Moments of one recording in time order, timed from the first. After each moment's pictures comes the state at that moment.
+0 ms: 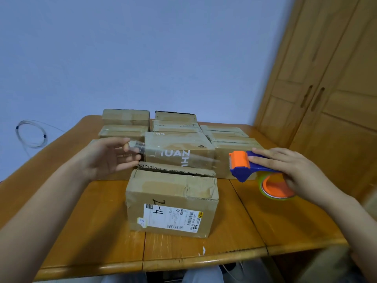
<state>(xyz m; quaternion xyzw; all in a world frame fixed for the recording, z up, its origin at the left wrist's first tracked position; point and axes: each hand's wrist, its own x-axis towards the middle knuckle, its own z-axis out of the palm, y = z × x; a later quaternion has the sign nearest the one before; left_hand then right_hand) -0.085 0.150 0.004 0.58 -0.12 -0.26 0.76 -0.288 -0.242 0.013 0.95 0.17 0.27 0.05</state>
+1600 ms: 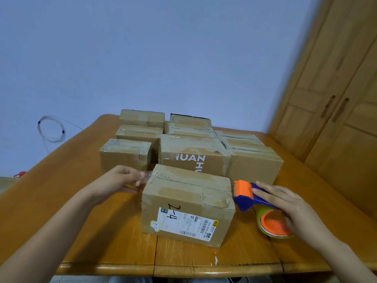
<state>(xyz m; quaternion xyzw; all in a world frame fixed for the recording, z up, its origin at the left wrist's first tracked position) -0.089 0.177 -0.055 0.76 -0.24 -0.19 0.57 -0.286 -0.232 -0.063 0.97 0.09 0.22 -0.03</state>
